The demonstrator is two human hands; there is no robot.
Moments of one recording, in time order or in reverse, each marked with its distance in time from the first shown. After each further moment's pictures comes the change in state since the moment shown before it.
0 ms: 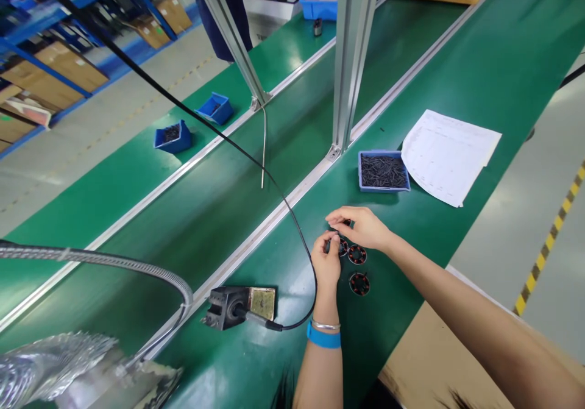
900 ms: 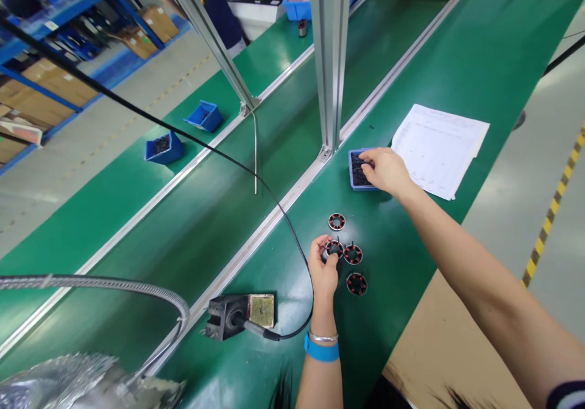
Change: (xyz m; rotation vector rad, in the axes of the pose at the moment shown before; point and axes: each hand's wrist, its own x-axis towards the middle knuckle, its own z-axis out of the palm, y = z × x) left_hand -0.015 0.018 -0.012 0.028 -0.056 -0.062; right_hand 0.052 0.045 -0.097 -0.741 0.282 0.294
